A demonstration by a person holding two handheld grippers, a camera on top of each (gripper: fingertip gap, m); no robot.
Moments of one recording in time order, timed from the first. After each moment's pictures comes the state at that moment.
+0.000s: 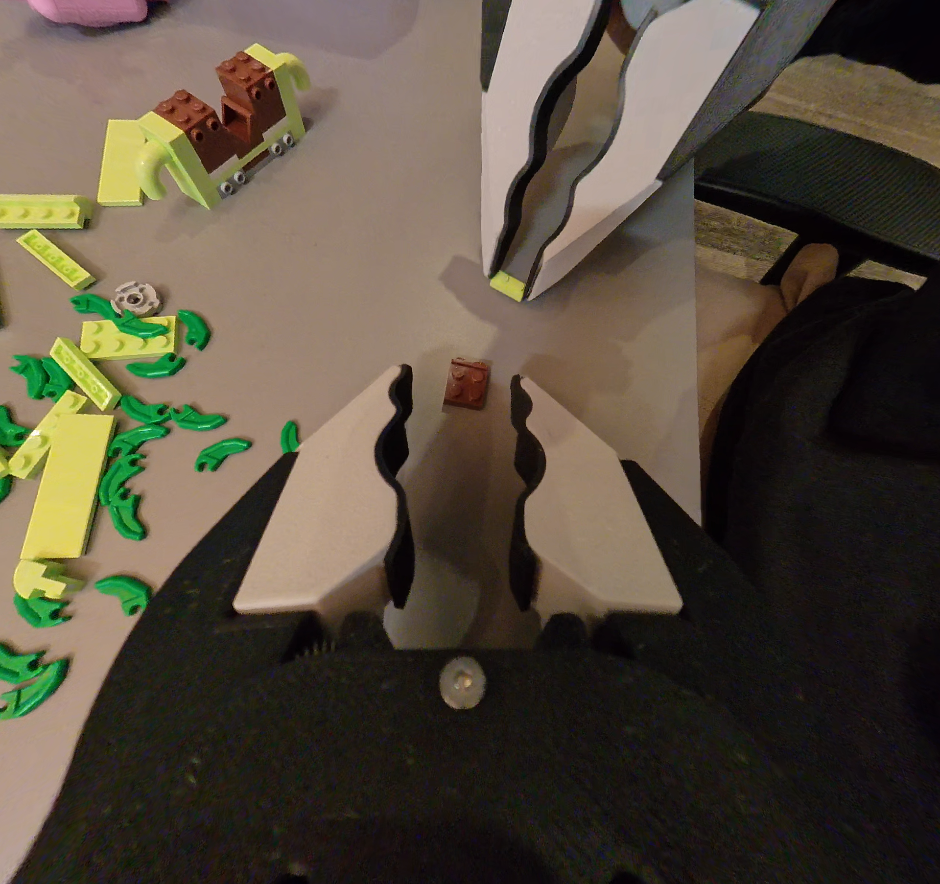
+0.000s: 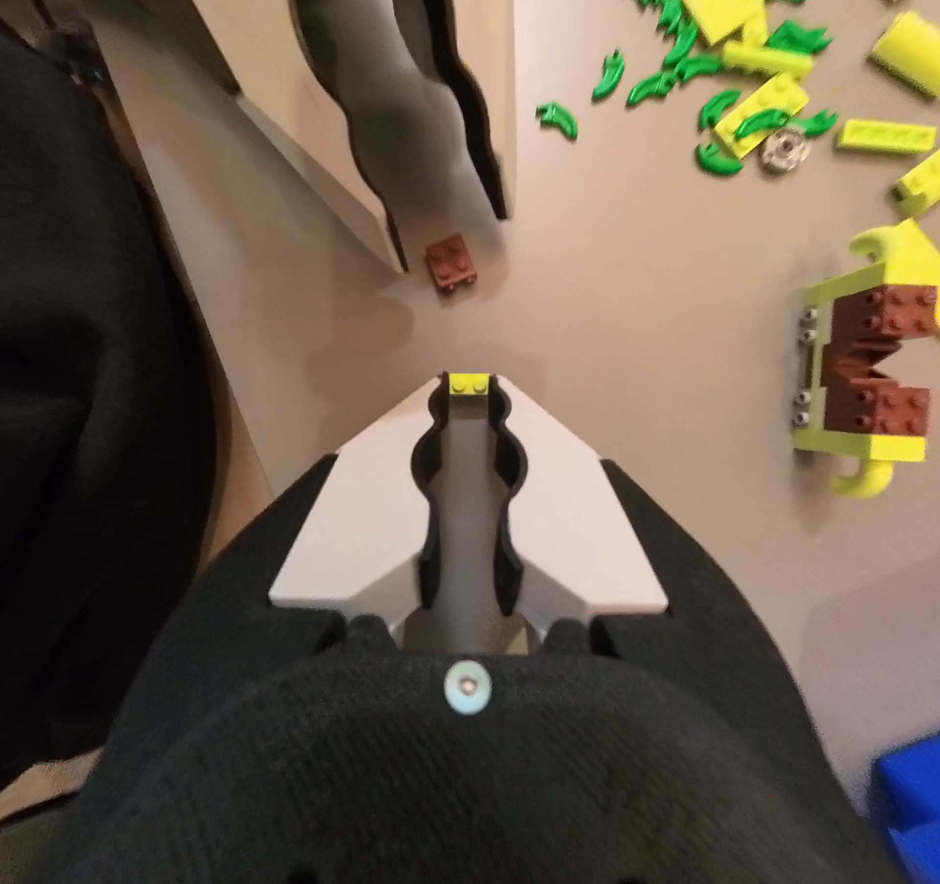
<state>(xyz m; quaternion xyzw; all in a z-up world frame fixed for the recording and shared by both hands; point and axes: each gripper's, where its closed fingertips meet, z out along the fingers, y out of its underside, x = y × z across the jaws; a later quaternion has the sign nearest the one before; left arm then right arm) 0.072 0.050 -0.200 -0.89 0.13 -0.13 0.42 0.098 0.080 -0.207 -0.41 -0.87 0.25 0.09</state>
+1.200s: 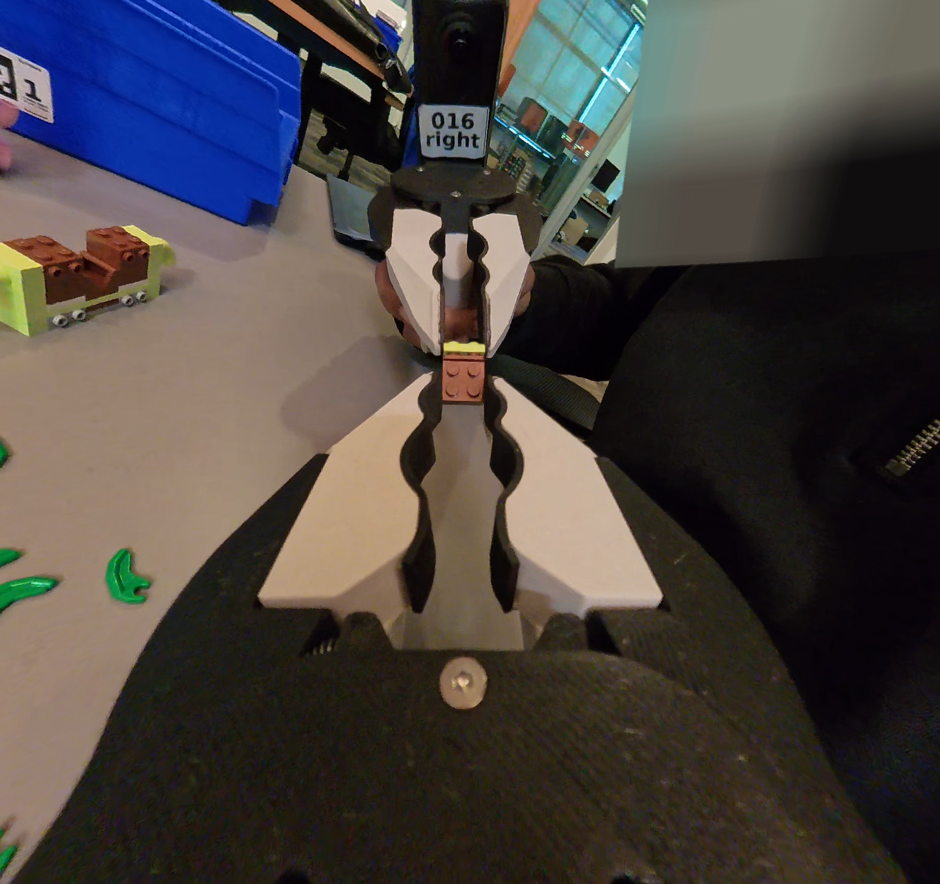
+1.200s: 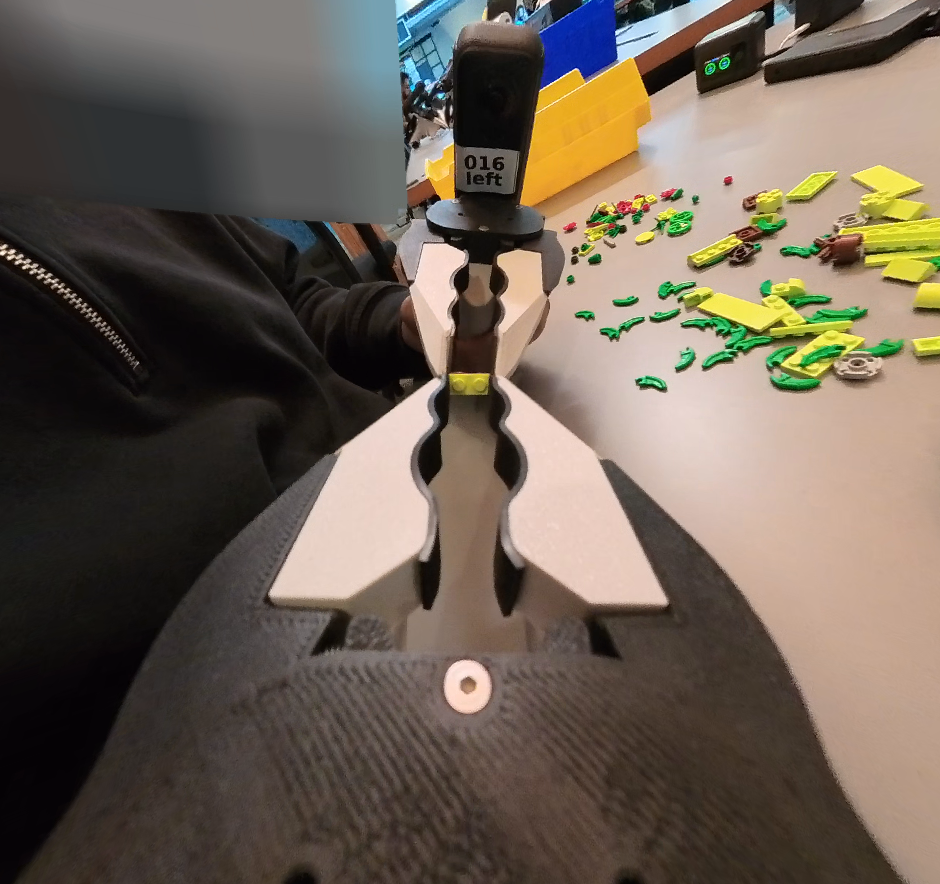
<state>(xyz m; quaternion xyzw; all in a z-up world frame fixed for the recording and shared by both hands) 0.101 0.045 -0.126 -0.73 0.08 -0.41 0.55 0.094 0.047 -0.120 -0.37 -0.65 0.67 0.04</state>
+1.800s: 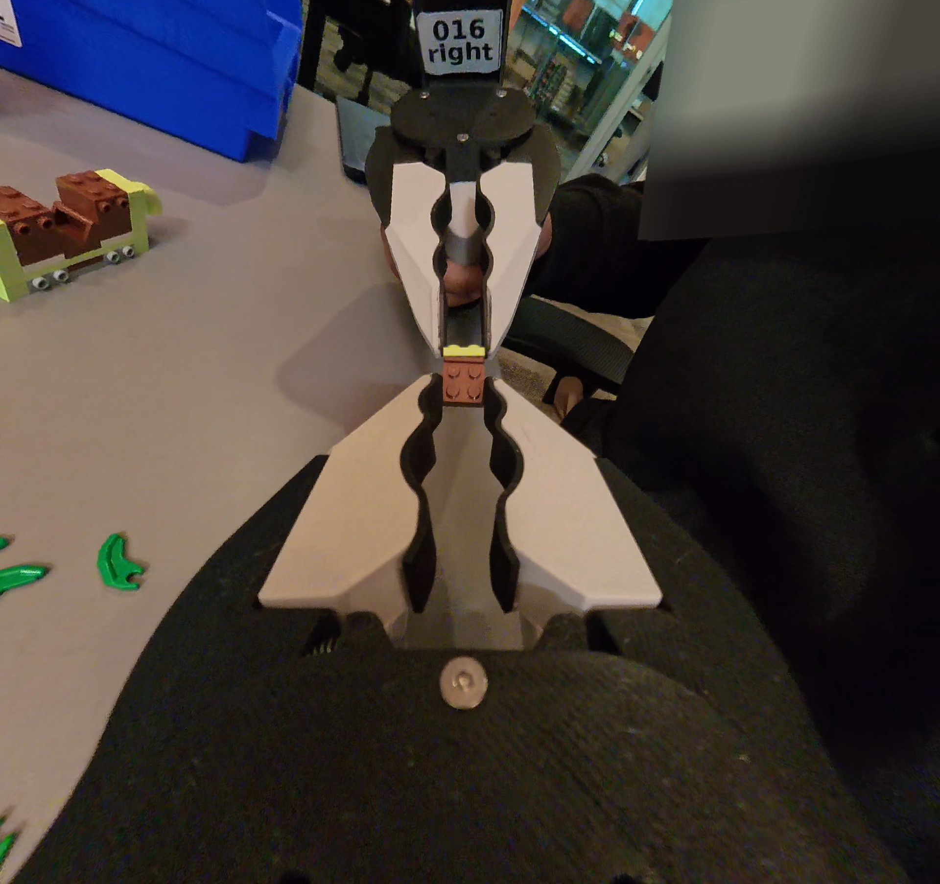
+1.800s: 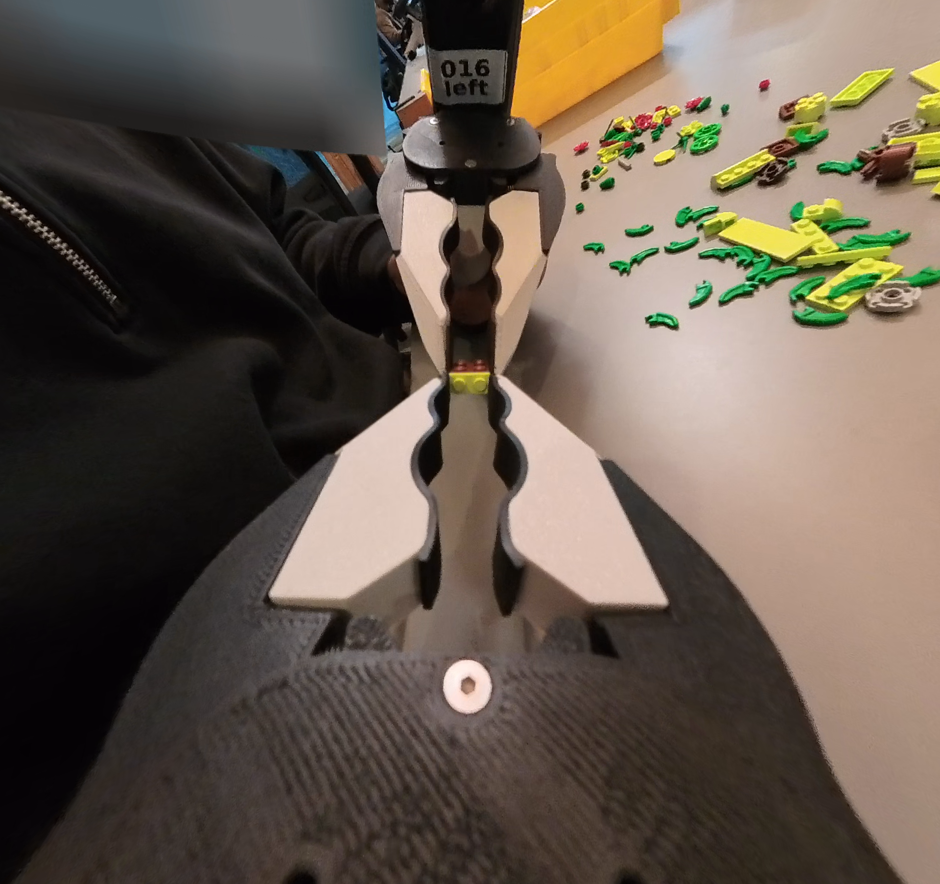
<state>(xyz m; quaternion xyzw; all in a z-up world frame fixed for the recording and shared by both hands) 0.113 0.048 -0.146 -0.78 0.11 -0.37 0.50 0.106 0.049 -0.143 -0.37 -0.69 0.62 0.01</state>
